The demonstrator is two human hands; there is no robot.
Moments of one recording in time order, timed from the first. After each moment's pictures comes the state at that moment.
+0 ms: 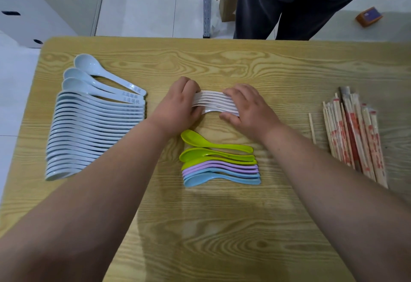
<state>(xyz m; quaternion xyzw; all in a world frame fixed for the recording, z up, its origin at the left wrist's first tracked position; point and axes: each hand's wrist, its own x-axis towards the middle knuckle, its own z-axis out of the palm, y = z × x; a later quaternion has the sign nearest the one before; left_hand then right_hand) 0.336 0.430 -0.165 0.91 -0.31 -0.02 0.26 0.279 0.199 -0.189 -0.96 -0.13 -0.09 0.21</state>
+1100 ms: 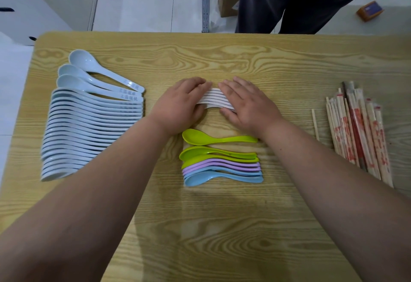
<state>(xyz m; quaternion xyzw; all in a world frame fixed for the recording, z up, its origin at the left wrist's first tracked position) 0.341 0.430 -0.175 0.90 -0.39 0.01 0.18 0.280 0.200 -0.187 -0.98 -0.16 -0.03 0.11</state>
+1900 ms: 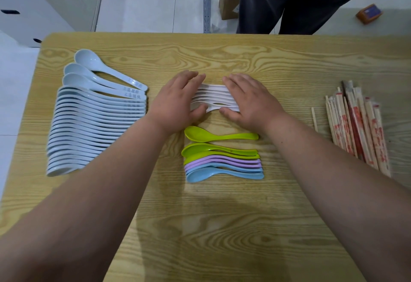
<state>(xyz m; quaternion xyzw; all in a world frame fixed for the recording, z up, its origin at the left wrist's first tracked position) 0.332 0.437 -0.160 0.92 -0.33 0.01 0.21 0.282 0.199 -0.164 -0.99 -0.13 0.05 0.10</state>
